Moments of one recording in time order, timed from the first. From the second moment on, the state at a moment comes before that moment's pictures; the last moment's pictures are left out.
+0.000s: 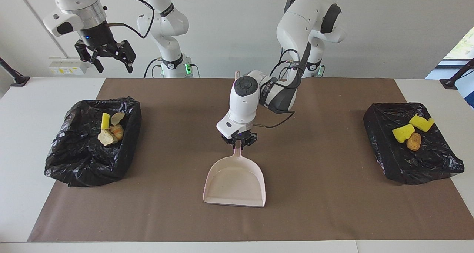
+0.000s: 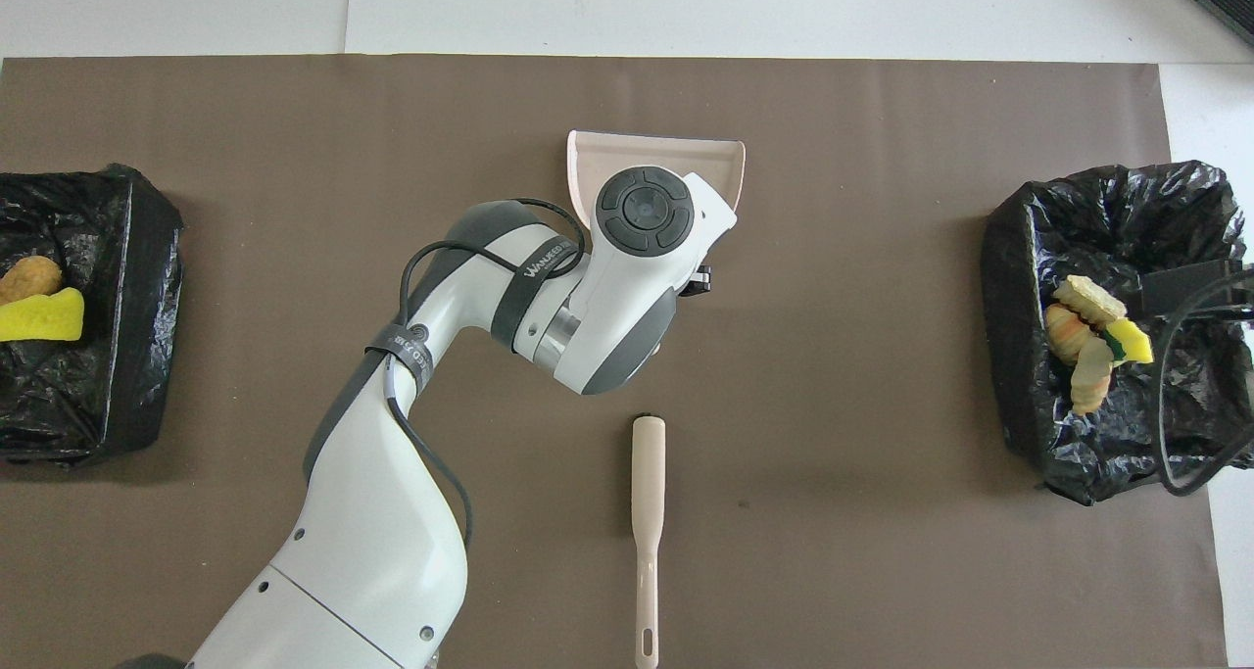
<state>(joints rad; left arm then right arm) -0.69 0.66 -0.02 -1.31 -0.02 2.05 -0.59 0.03 -0.07 -0.06 -1.54 0.01 1.49 0.03</state>
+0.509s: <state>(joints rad) -0.69 0.66 -0.01 -1.31 -0.02 2.05 -0.64 0.03 -0.07 -0.06 -1.53 0.01 1.49 0.03</state>
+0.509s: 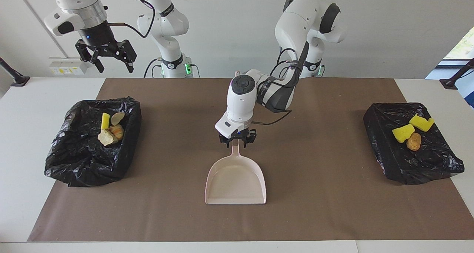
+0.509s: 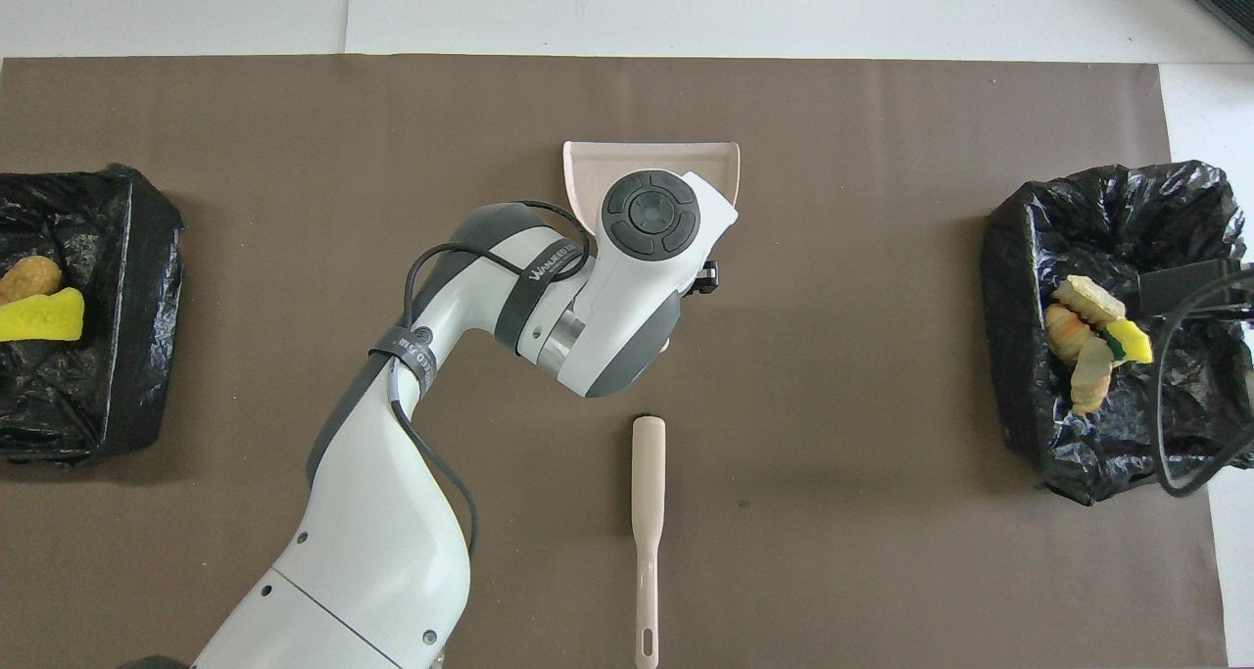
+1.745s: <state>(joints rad) -0.30 0.14 0.04 -1.45 -0.01 1.74 0.10 0.03 -0.07 -0.05 -1.53 0.01 1.49 0.03</state>
